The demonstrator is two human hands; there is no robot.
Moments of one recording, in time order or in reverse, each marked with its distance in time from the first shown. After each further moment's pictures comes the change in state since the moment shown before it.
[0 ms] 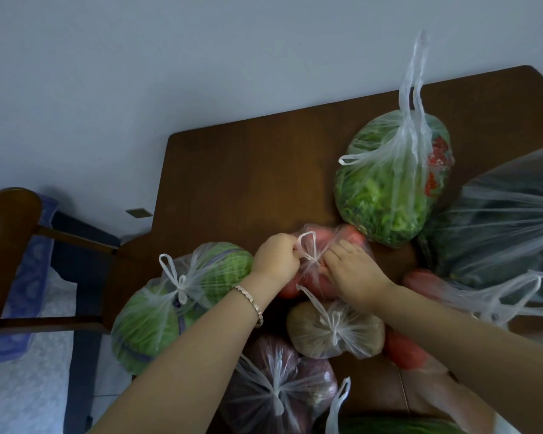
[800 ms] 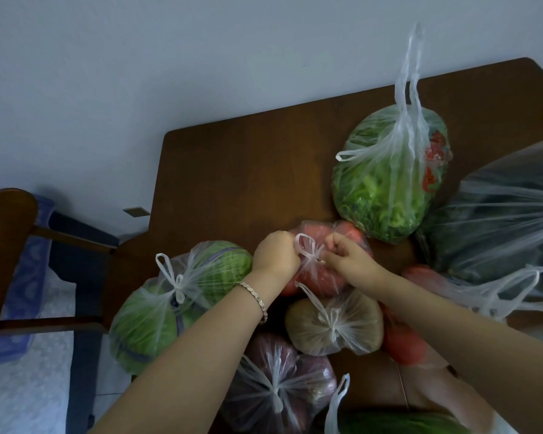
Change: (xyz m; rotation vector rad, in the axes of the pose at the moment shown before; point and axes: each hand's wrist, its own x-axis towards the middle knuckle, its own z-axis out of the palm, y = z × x) left_hand -0.001 0.009 -0.003 0.157 -0.034 -0.071; right_hand 0.016 -0.002 0.001 1.210 -0.050 0.584
